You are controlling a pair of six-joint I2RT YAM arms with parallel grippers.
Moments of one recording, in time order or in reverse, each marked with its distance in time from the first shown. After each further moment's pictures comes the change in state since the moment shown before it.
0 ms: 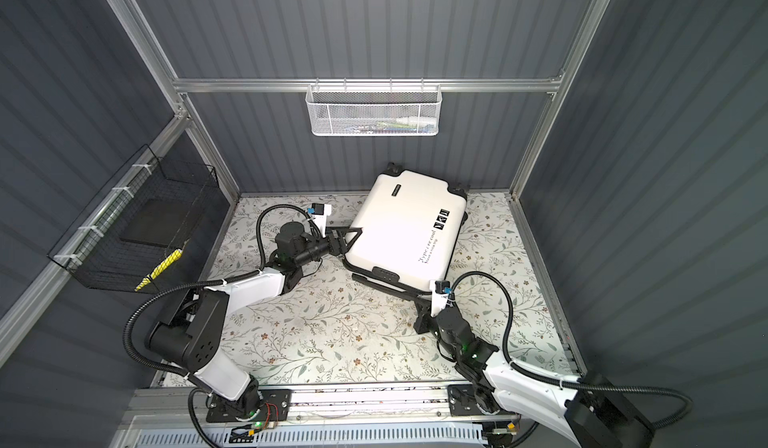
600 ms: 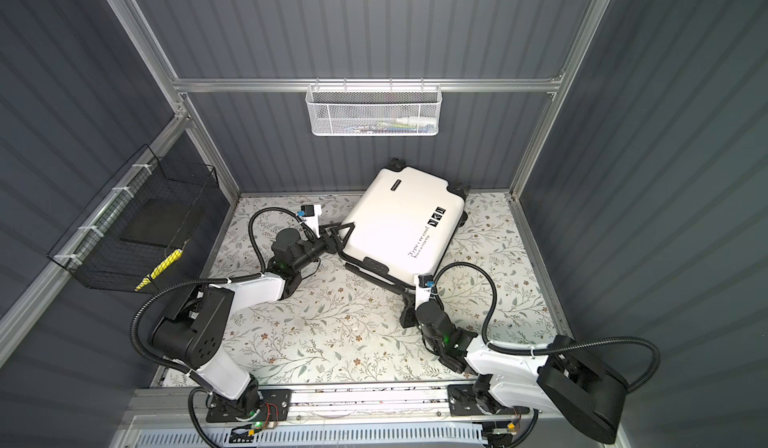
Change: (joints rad) left arm 0.011 0.024 -0.057 0.171 -0.113 -0.046; right arm 0.096 0.179 0.126 0.014 0.119 0.016
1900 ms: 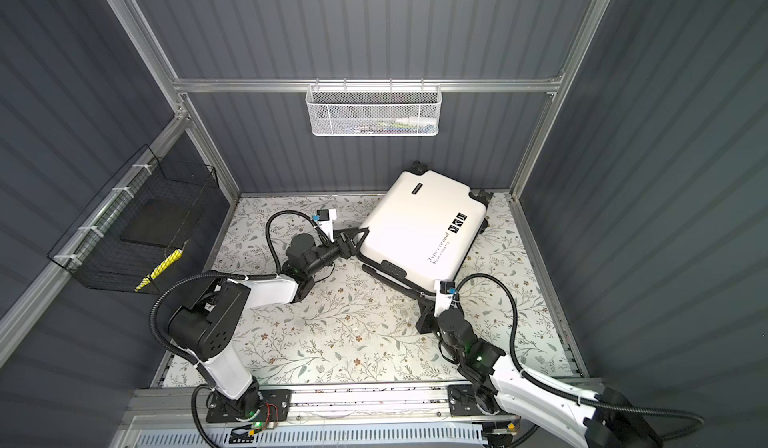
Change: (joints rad) left arm -0.109 0.071 0.027 0.071 -0.016 -0.061; right arm -0.132 -0.410 -0.120 -0.256 -0.109 0.048
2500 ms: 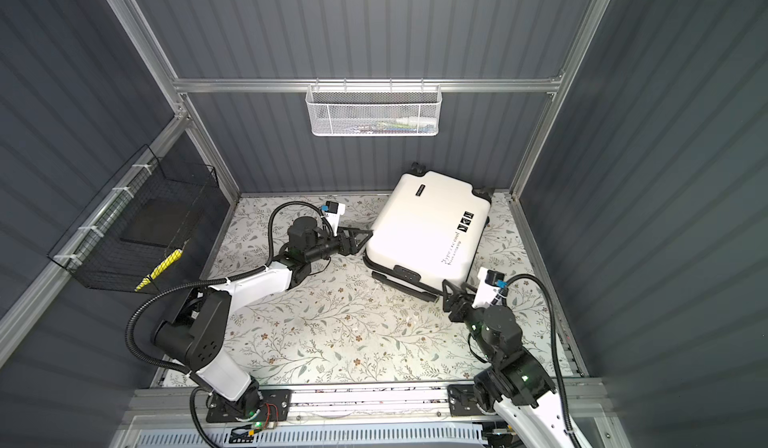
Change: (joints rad) left arm 0.063 -0.075 0.178 -0.497 0.115 0.187; right arm -0.348 -0.442 0.341 -0.648 -0.101 -0.012
